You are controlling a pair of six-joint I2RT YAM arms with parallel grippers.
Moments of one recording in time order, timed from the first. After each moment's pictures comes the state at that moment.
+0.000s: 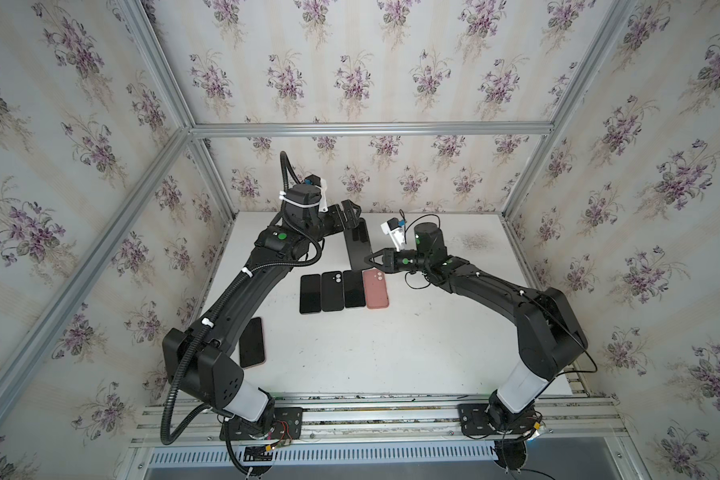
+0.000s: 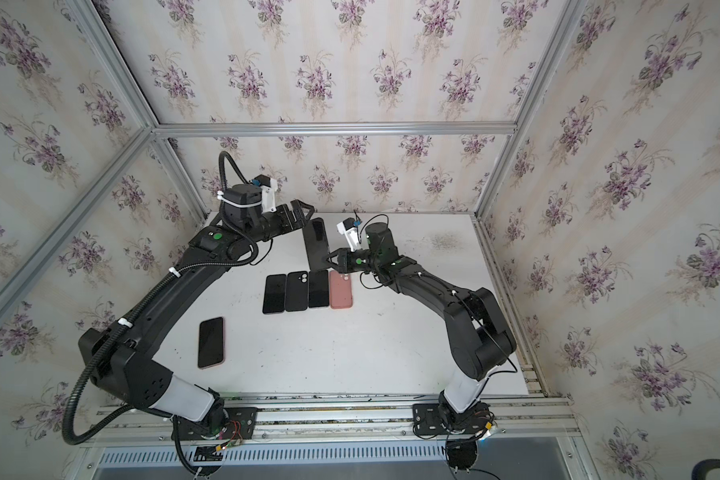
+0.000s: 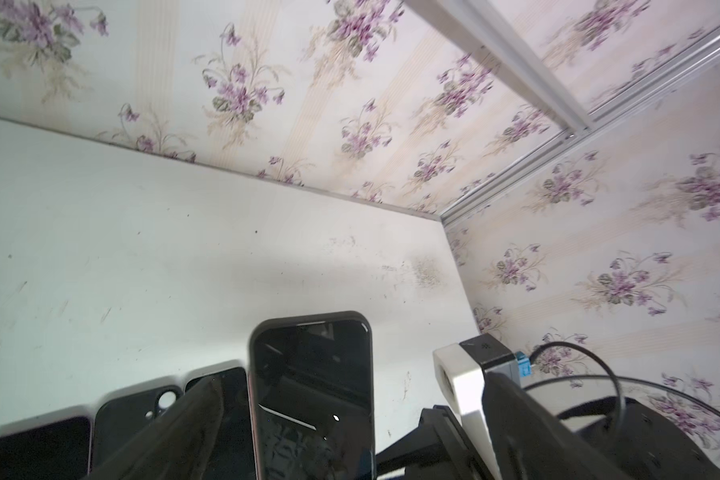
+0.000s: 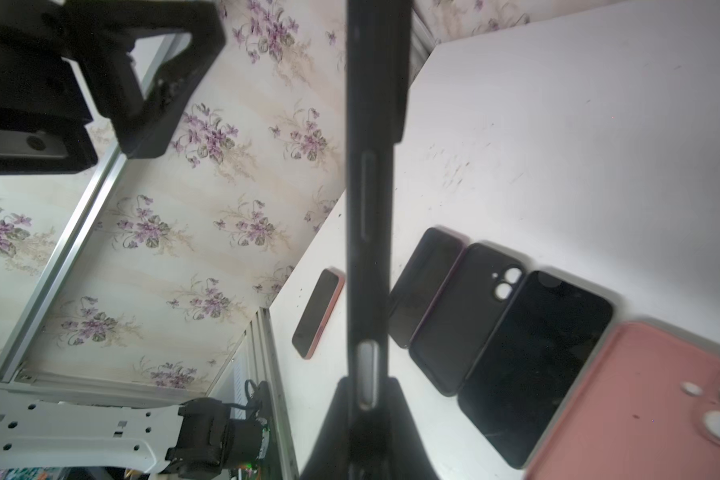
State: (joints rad) left arm -0.37 1.53 1.57 -0.44 0.15 -0.57; right arm 0.45 1.67 1.14 0.10 -0.76 0.51
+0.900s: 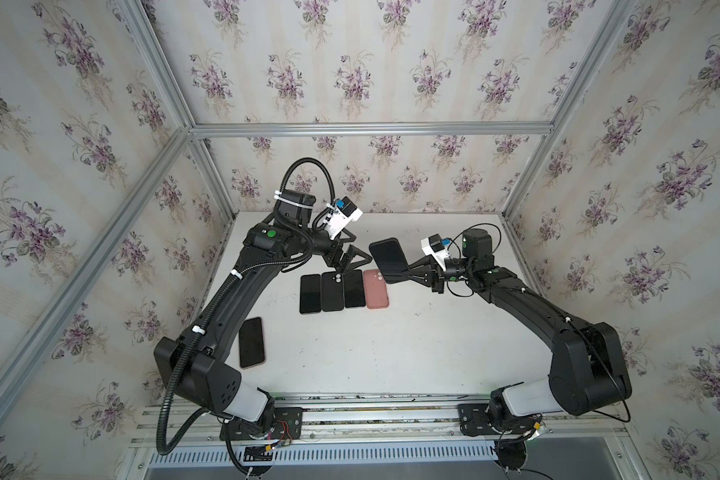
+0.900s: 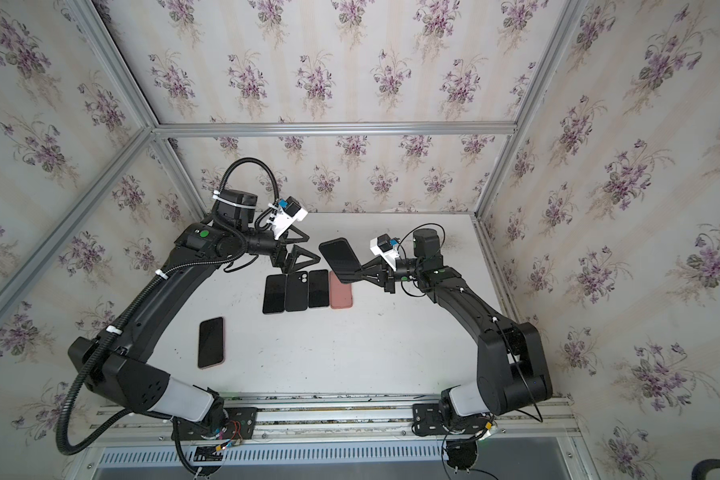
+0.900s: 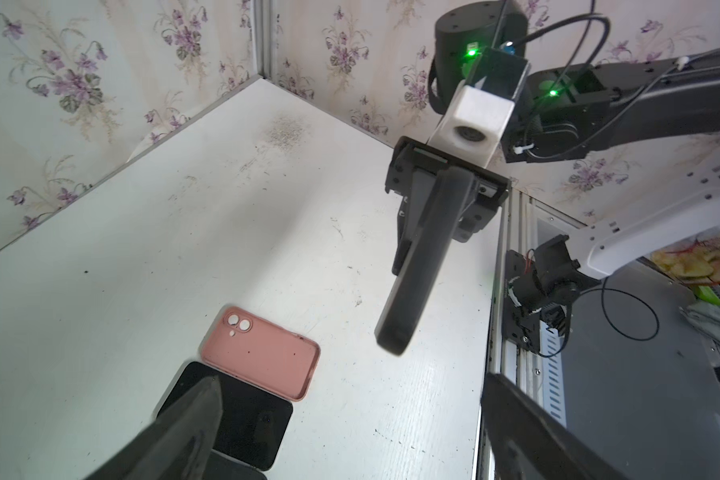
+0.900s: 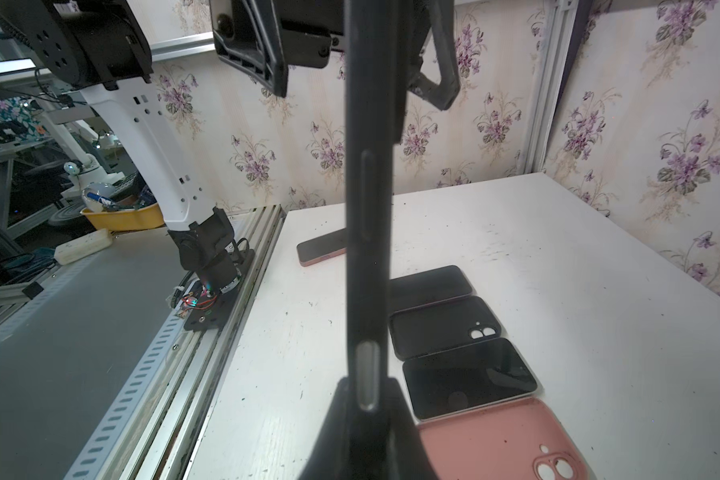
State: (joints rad) left arm -0.36 1.52 1.61 -0.83 0.79 0.34; right arm 0.23 1.45 0.96 -0.05 -1.26 -0.40
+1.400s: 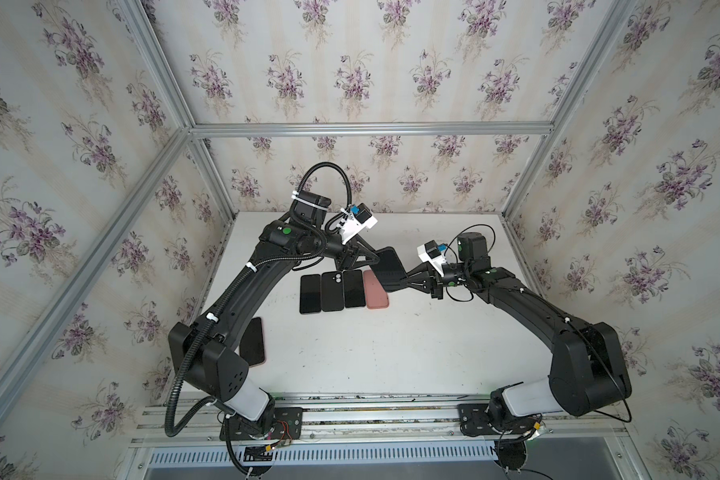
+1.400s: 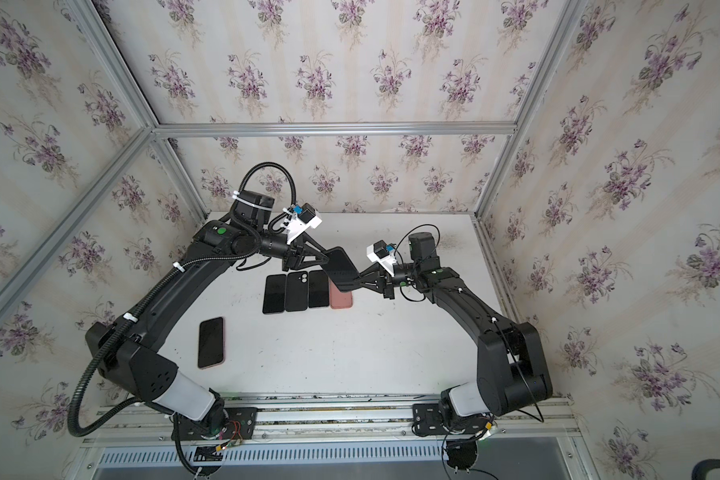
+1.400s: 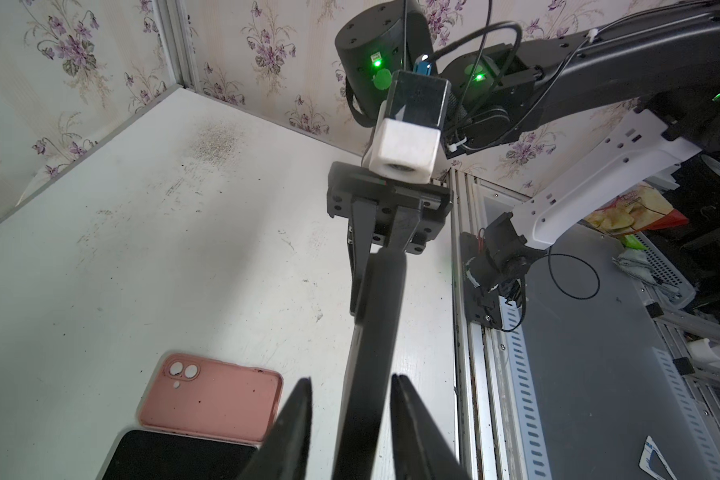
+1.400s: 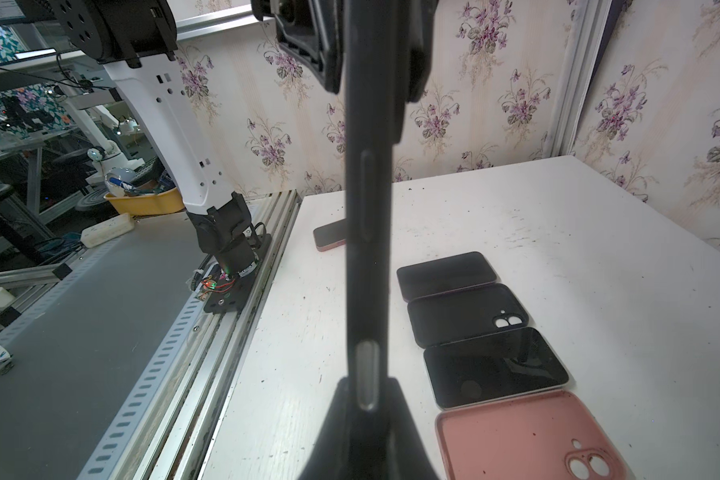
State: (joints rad) left arm -0.41 1.59 1.65 -0.84 0.91 0.41; right arm 0.25 1.45 0.96 -0.15 -1.27 -0.47
